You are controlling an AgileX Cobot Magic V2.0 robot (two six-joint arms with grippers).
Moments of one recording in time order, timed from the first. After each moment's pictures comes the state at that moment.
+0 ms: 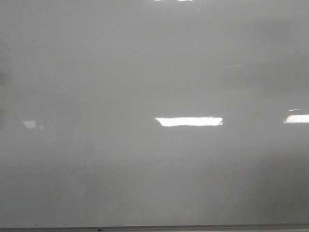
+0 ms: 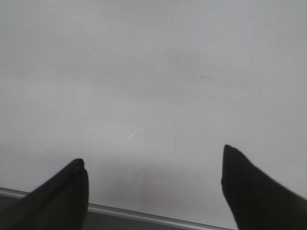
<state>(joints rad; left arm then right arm) 0.01 1.45 -0.83 -0.03 0.27 -0.01 0.10 0.76 -0.69 0.01 0.59 -0.02</state>
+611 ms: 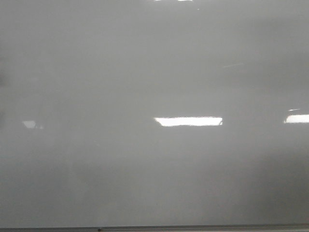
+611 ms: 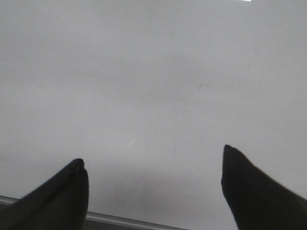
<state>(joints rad) 0.01 1.43 -0.86 -0.02 0.37 -0.01 0.10 0.75 -0.69 0.01 0.56 -0.02</state>
